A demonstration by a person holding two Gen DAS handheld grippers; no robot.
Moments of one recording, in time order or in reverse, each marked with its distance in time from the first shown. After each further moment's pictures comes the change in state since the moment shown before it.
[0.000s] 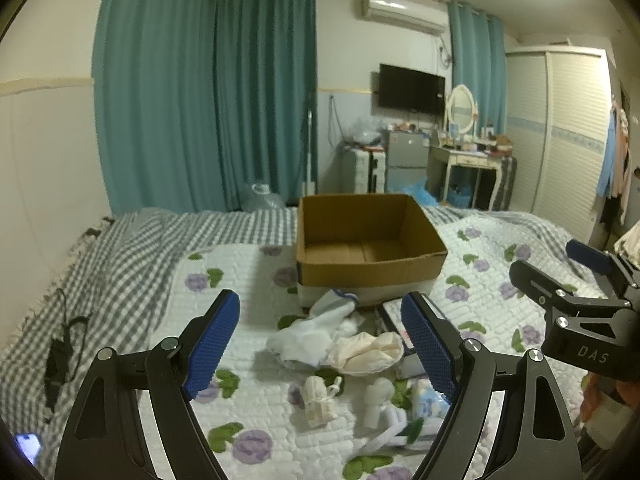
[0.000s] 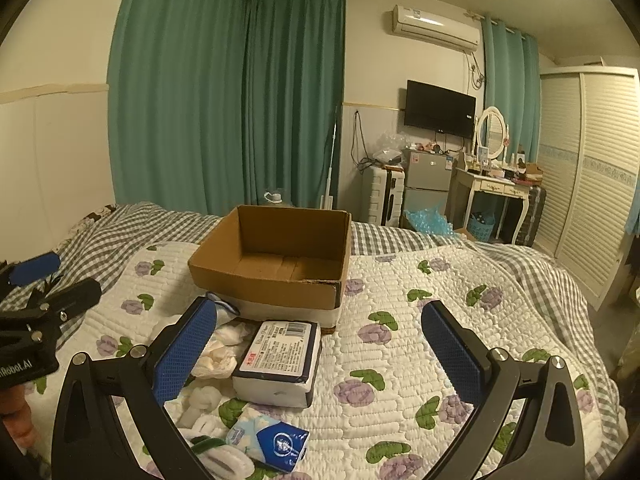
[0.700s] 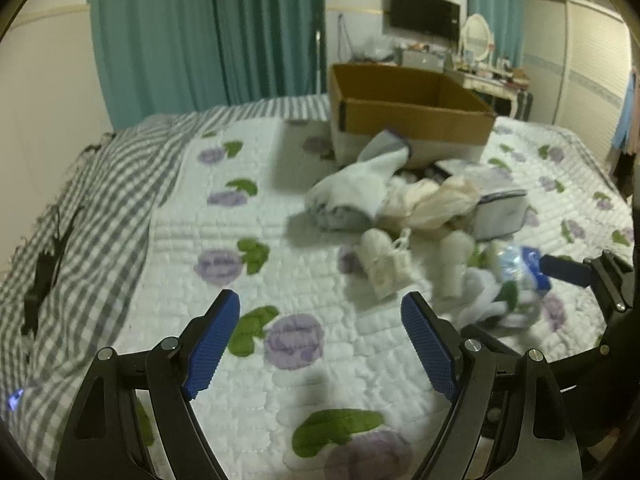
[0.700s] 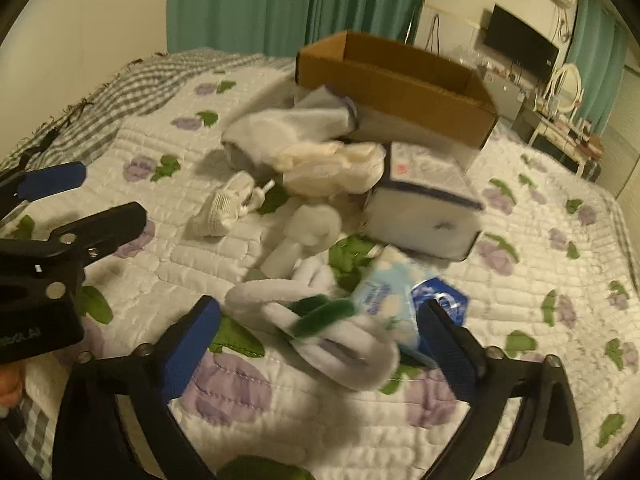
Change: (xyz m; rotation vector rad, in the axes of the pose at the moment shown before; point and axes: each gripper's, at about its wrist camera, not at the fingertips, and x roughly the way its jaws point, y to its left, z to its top) left arm 0.035 0.046 -0.091 0.017 0.293 0.018; right arm 0.068 0.106 -0.118 -0.185 0.443 0.128
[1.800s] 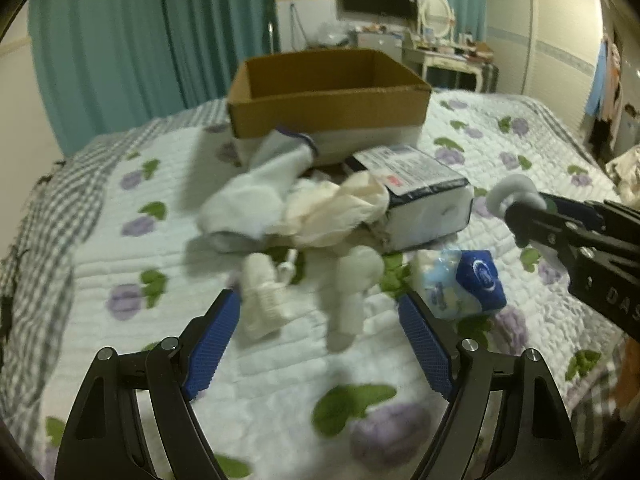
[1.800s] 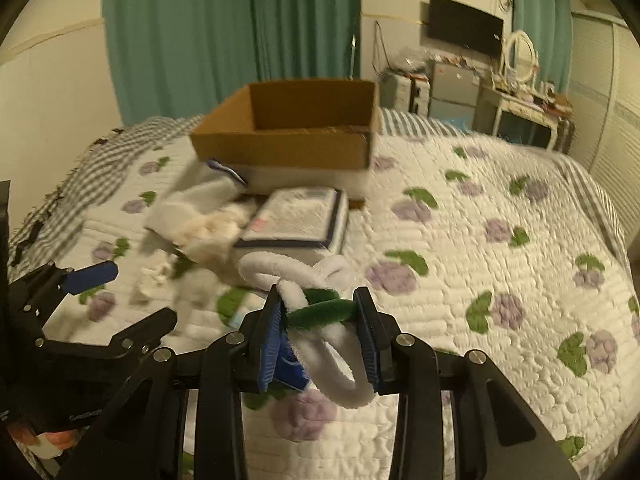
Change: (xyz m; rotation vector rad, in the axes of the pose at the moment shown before) left arm 0.030 -0.068 0.023 0.098 0.043 -0.081; right arm -0.033 -0.109 0.007 0.217 -0.109 -0.005
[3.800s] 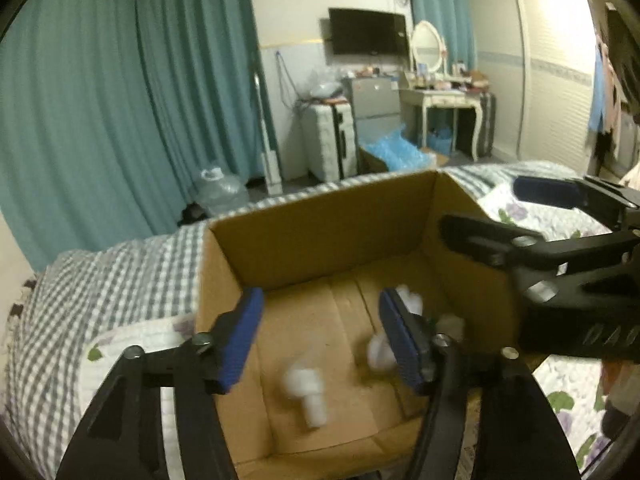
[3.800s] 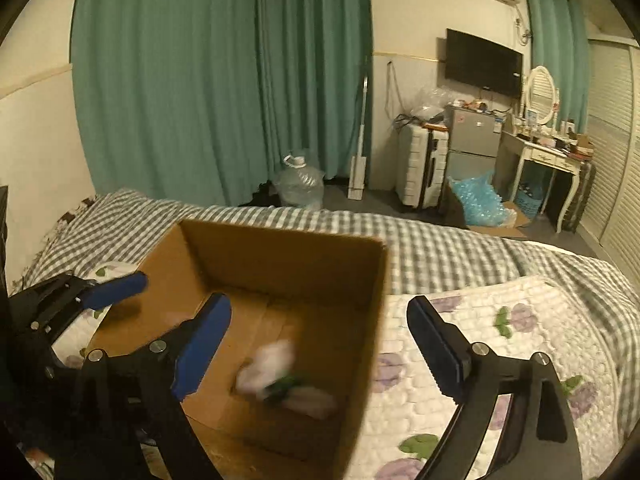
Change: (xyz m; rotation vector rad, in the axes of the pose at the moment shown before) left arm 0.122 0.020 0.202 0.105 -0.161 0.002; right arm 0.128 -0.039 0.219 -0.030 -0.180 0.039
